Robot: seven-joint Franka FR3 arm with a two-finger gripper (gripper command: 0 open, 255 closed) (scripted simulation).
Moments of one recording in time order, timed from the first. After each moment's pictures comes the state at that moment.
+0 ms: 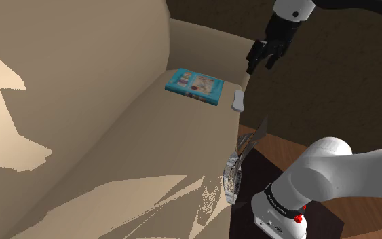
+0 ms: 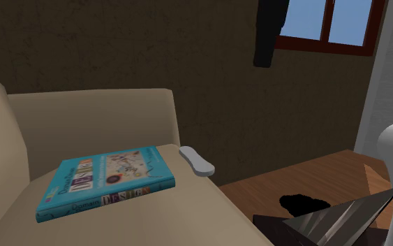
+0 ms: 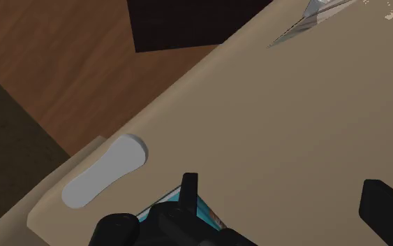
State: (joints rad) arm -0.01 -0.82 0.05 -2.27 -0.07 1.55 0.15
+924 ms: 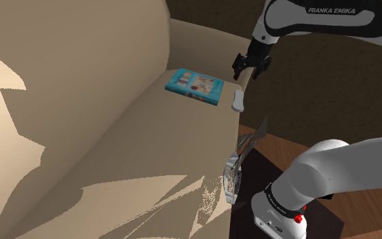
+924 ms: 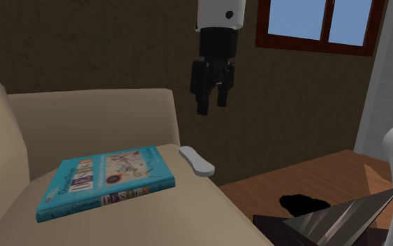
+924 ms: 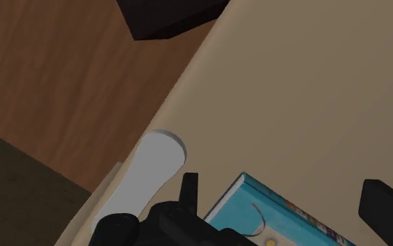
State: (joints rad) arm -0.14 -0.56 -0.07 -2.34 -0.10 1.85 0.24
